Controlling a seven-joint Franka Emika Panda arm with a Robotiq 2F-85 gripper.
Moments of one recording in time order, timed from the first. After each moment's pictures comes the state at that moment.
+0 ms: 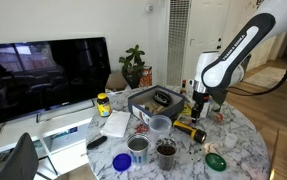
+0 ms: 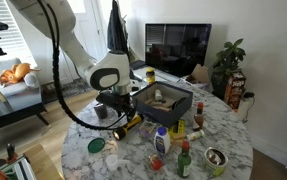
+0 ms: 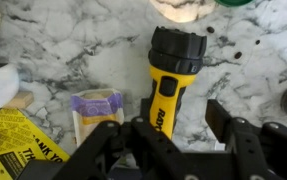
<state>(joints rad) 0.01 0.23 0.05 -2.48 0.20 2.74 -0.30</state>
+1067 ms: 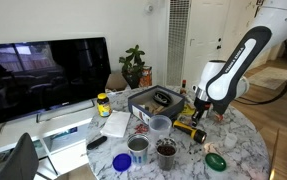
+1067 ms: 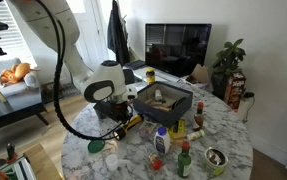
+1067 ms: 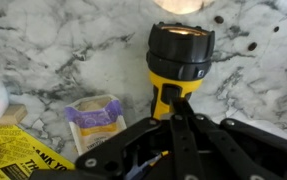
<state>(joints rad) -0.07 0.31 0.15 -2.55 0.23 2.99 -0.25</state>
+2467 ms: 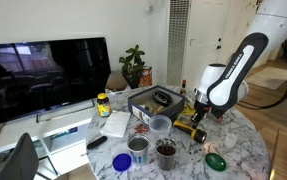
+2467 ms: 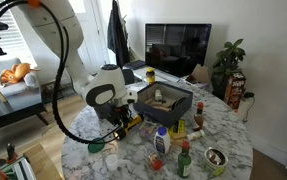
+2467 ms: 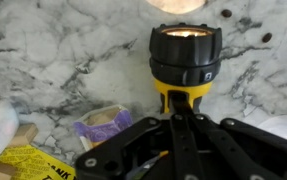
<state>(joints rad) -0.05 0.36 0.11 -2.55 0.16 3.04 -0.08</state>
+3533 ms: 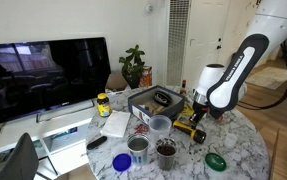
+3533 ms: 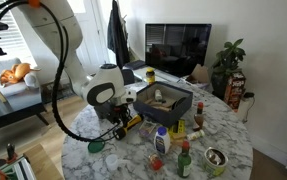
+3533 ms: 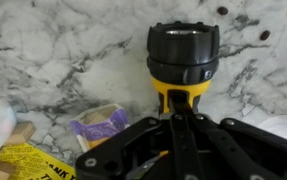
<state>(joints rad) 0.02 0.36 0.06 -2.54 0.11 3.03 0.00</state>
